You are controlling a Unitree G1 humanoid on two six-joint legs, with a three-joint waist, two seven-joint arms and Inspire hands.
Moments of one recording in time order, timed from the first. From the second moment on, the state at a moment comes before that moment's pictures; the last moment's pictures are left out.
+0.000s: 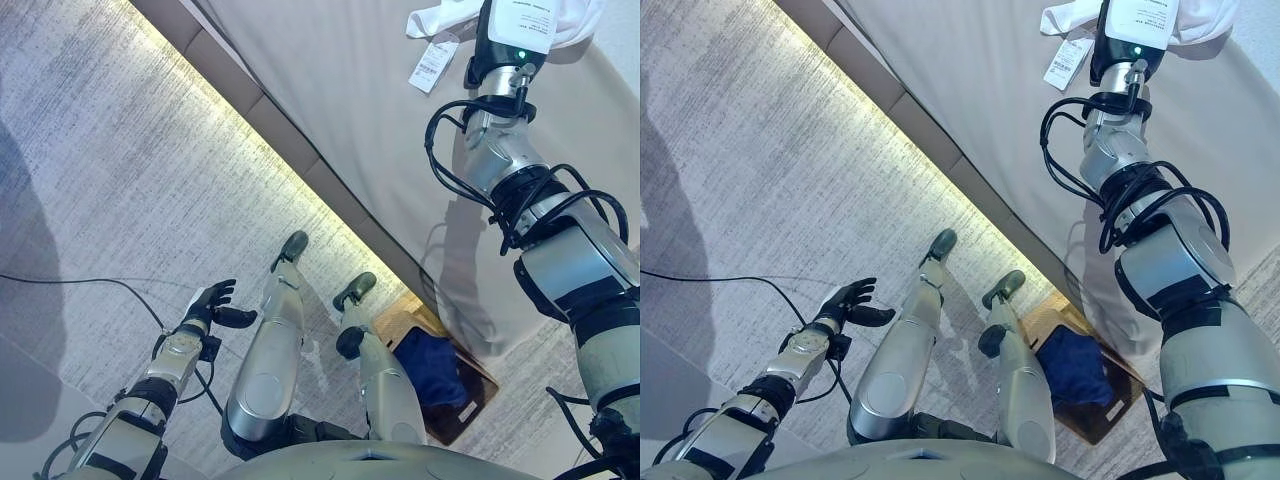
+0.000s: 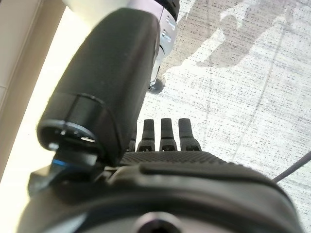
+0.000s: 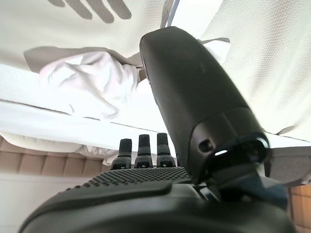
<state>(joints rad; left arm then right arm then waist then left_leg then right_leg) -0.25 0.44 -0.33 0.92 -0.22 -0.05 0.05 -1.31 -0.57 0.72 0.97 -0.47 0.41 -0.56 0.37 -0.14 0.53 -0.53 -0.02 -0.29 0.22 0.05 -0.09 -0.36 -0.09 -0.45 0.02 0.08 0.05</state>
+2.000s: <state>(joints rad) -0.12 0.46 -0.17 0.85 -0.26 -0.10 0.15 -1.06 -0.86 0.33 0.43 -0.25 0.11 -0.44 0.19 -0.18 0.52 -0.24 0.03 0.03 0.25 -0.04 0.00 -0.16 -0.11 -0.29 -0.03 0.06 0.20</state>
